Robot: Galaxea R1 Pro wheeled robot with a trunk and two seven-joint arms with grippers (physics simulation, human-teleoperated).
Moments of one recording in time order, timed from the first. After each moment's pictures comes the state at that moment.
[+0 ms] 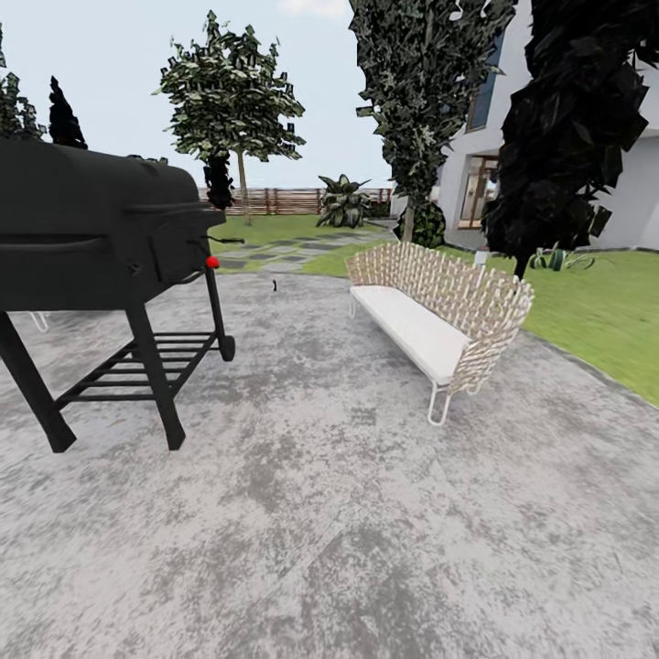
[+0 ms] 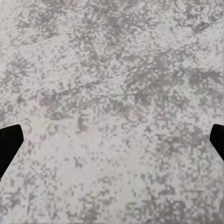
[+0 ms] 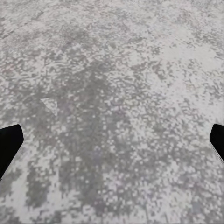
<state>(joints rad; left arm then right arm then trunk) -0.17 0.02 0.22 -0.37 -0.06 -0.25 0.01 -0.11 -0.04 0.01 -0.46 0.01 -0.39 0.01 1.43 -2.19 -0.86</state>
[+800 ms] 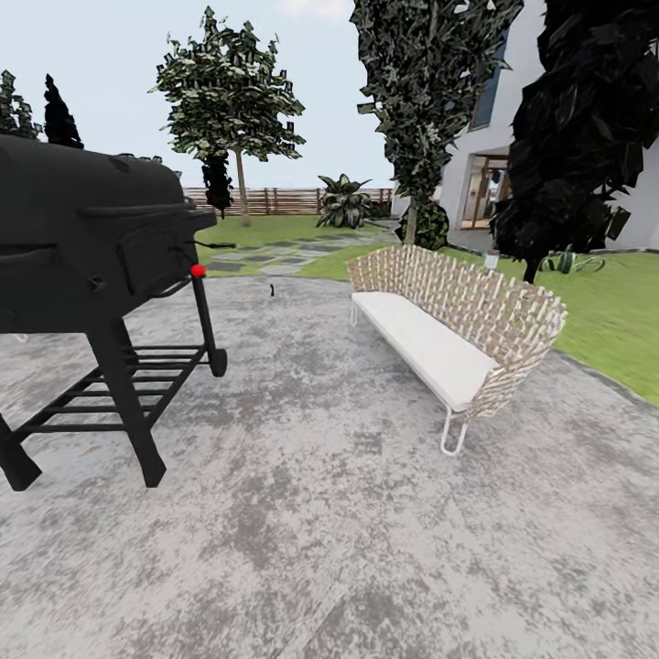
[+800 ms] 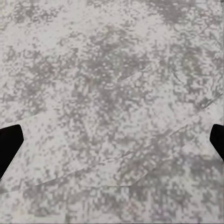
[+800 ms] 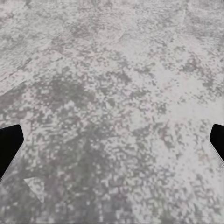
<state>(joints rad) -0.17 0.03 0.22 -0.37 -0.06 -0.25 0.01 -0.11 -0.04 0.01 -0.46 0.01 -0.39 0.01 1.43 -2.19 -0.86</state>
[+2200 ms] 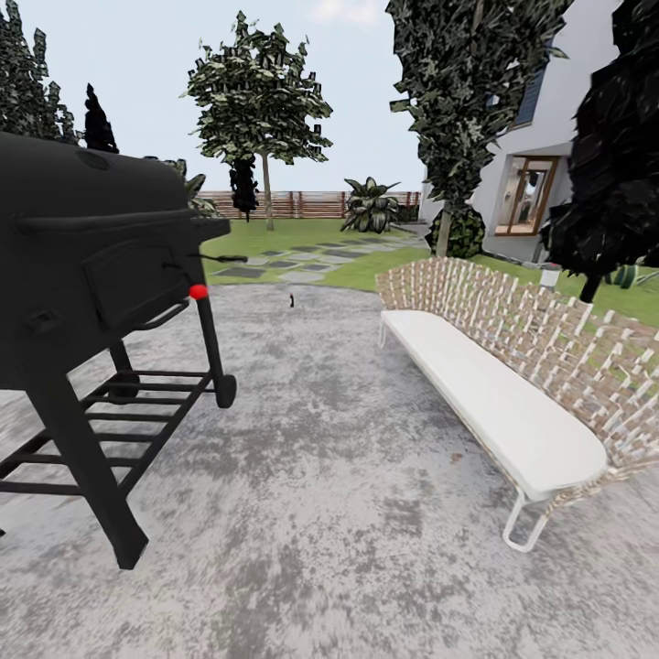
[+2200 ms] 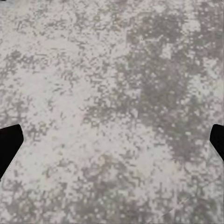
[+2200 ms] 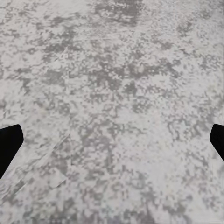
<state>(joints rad) -0.17 0.03 0.22 -0.37 -0.06 -0.25 0.01 -0.11 -0.04 0.01 -0.42 0.01 -0.39 0.00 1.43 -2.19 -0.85</state>
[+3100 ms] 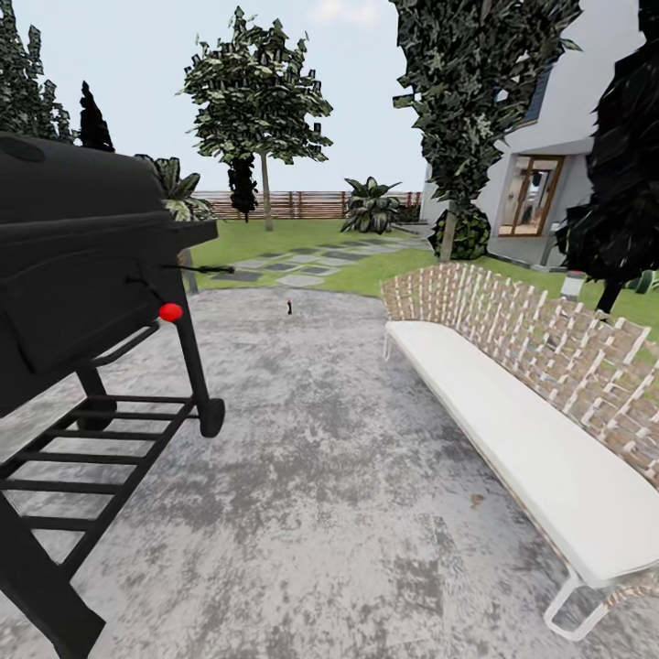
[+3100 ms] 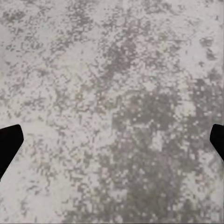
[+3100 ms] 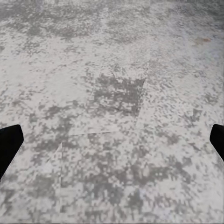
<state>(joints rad) -0.17 0.03 0.22 -0.37 -0.06 -0.25 0.01 -0.11 -0.04 0.01 -0.20 0.00 -0.82 0.00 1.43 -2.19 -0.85</state>
